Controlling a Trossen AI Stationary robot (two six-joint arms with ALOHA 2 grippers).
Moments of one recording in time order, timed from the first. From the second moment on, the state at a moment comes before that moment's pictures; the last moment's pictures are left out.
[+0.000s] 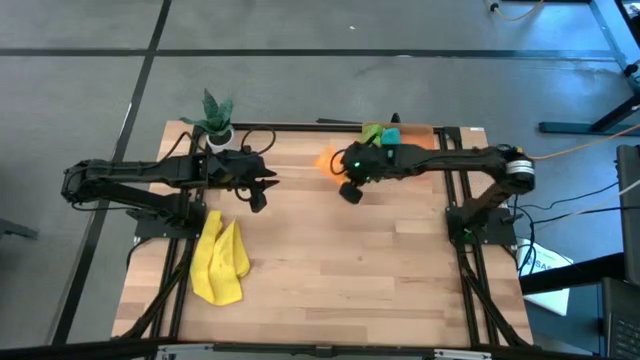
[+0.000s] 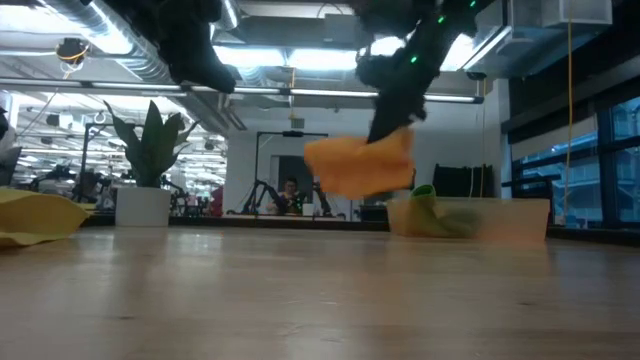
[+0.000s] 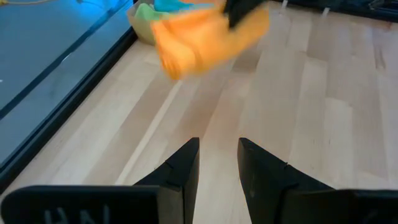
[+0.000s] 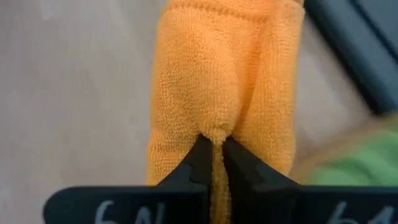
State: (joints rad) left arm 0.15 0.96 0.78 -0.44 -0.20 -0.15; right arm -0.20 1.62 1.23 -0.59 0.21 0.20
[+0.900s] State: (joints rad) left arm 0.15 0.96 0.78 -0.37 -0.19 -0.11; right arm -0.62 1.43 0.98 -0.89 0.57 0.51
